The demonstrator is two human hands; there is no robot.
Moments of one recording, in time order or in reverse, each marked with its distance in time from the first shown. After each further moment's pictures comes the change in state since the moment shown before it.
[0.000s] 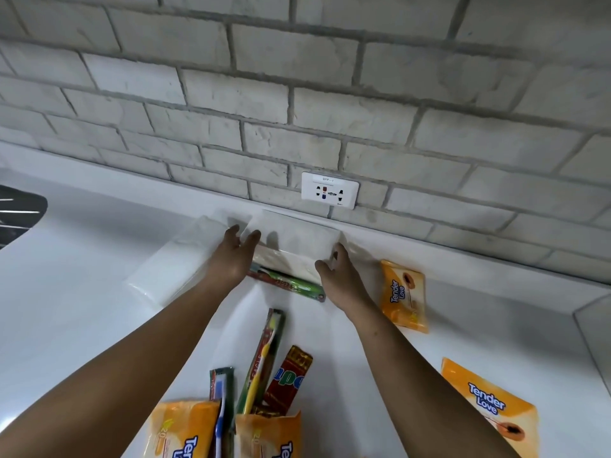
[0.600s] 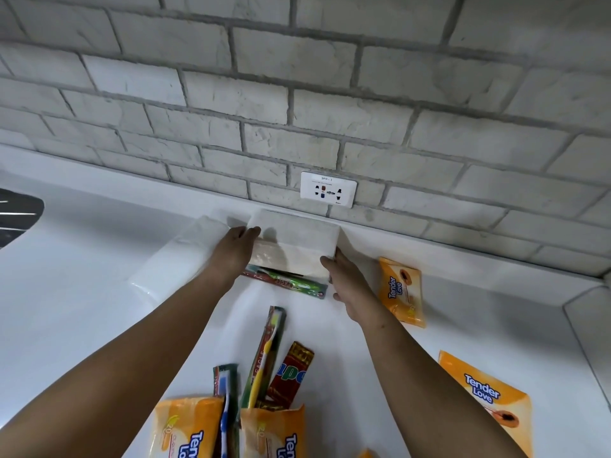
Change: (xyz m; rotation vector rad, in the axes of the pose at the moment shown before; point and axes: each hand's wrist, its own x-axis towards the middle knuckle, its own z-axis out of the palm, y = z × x) left_hand -0.008 0.015 -0.006 -0.072 -0.031 -0.010; right_hand -0.012 -0.003 -0.008 0.252 -0.094 0.136
